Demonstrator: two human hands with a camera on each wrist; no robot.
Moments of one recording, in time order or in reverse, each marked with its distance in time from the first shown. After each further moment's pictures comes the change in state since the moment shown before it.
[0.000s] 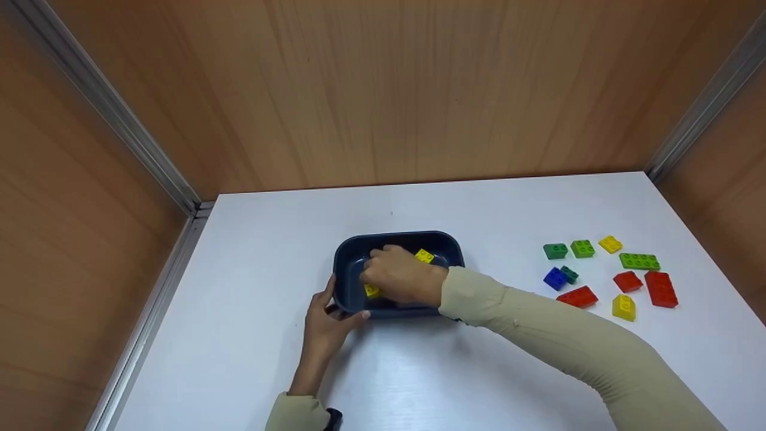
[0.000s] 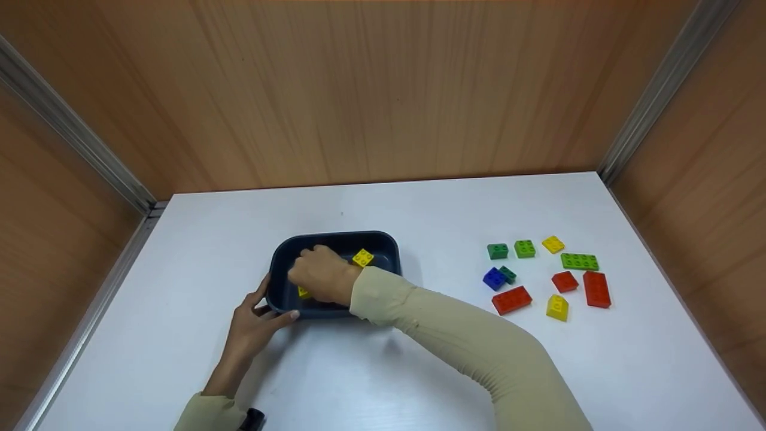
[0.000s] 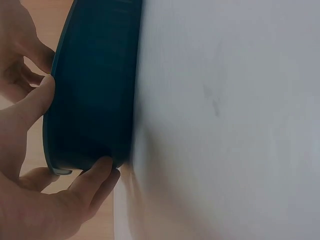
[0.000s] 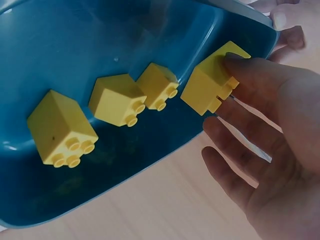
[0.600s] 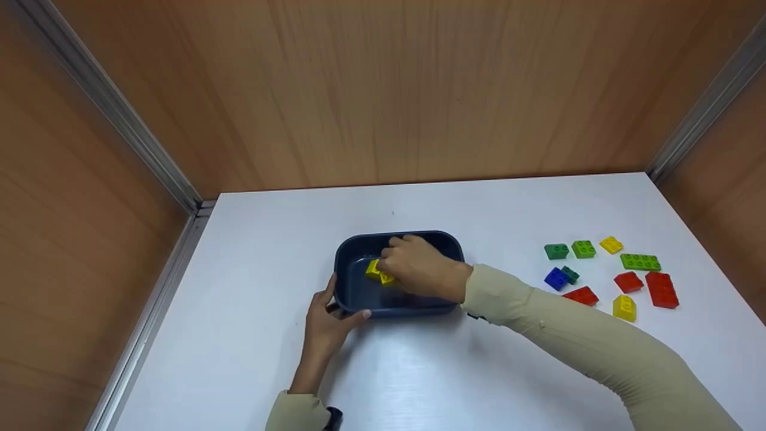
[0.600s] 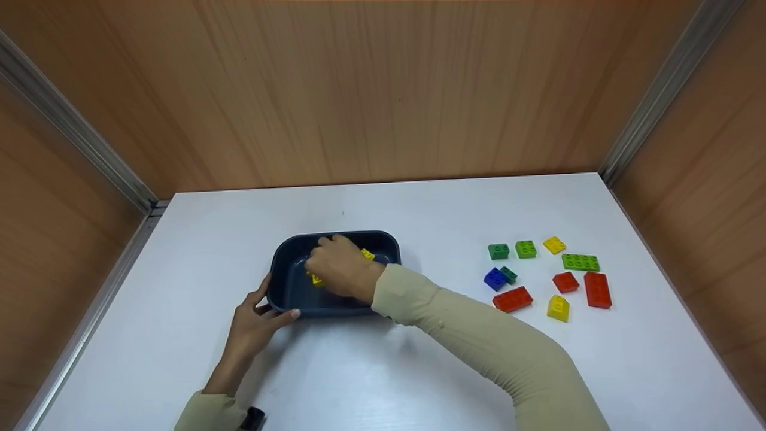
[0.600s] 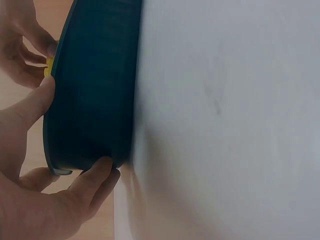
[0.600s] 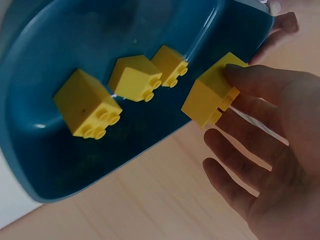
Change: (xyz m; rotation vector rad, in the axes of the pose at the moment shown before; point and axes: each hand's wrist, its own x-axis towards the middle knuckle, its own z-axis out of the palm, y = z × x) left_hand 0.000 0.000 0.001 0.024 0.022 0.005; right_hand -0.025 0.016 -0.003 -0.008 0.085 0.074
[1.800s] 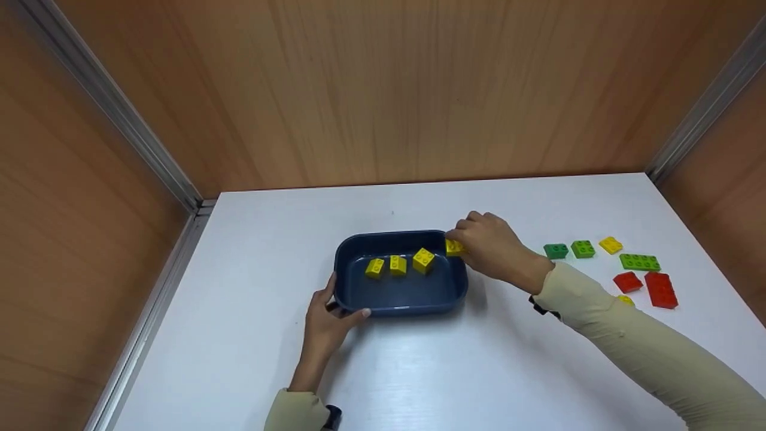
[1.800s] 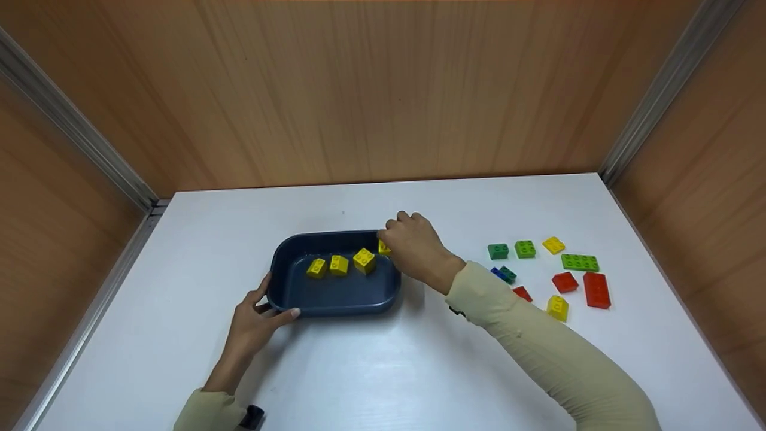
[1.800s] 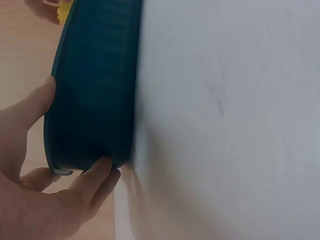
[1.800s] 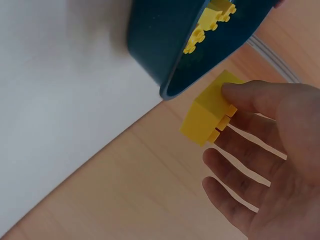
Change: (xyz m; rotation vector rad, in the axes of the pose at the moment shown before) left_hand 0.001 0.003 0.001 0.016 0.013 -0.030; right_hand -0.083 0.063 -0.005 0.080 0.075 0.343
